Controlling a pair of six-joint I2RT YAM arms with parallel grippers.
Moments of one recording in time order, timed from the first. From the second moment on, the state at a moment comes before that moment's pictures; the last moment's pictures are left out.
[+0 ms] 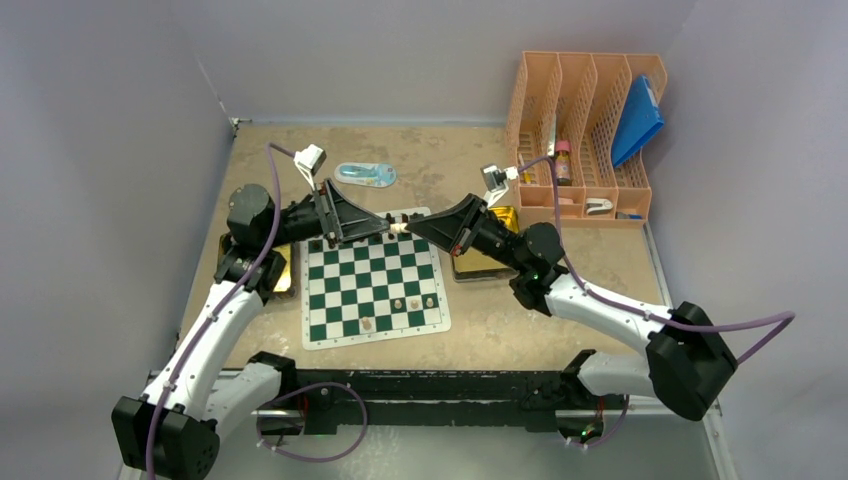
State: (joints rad) left arm -0.25 0.94 0.82 0.20 0.99 -1.22; right arm 0.74 1.24 0.66 0.98 -0.44 1.10
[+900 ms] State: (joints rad) left arm -0.25 0.94 0.81 0.17 0.99 -1.21; right arm 0.74 1.24 0.65 0.99 -0.44 1.11
